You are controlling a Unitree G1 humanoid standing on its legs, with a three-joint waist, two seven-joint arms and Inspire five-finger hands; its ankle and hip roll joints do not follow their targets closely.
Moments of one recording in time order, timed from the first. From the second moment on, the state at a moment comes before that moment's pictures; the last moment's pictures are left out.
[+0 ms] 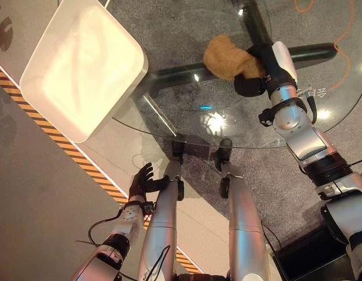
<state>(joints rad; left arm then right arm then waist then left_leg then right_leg) -0.36 0.29 -0.42 0.91 -0.62 -0.25 0.21 -0.96 -0.67 0.54 0.36 0.03 0.17 -0.18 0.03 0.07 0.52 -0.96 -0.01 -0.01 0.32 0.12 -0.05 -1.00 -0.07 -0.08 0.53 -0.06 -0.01</state>
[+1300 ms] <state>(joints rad) -0.20 0.31 -0.28 0.72 -0.67 -0.35 0.50 -0.68 -0.62 0.52 0.30 0.39 0.04 0.04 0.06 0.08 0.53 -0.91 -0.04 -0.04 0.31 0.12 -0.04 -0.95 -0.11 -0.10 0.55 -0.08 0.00</state>
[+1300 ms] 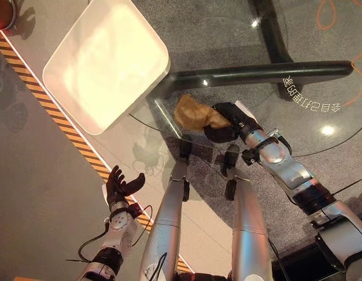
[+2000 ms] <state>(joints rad) -0.12 0.31 -0.26 0.32 -0.60 -0.50 0.45 -0.52 -0.44 0.36 0.08 0.78 -0.19 0.26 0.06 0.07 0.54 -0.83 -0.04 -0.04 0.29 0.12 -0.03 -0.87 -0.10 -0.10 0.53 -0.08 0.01</state>
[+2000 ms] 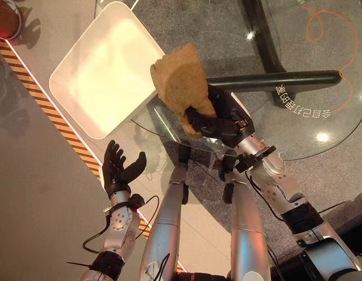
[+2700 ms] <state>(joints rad) -0.10 0.38 -0.28 -0.04 -1.02 -0.49 -0.03 -0.38 -0.47 0.33 0.01 0.77 -0.21 0.31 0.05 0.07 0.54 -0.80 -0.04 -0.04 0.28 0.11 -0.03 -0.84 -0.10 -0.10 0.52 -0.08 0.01</state>
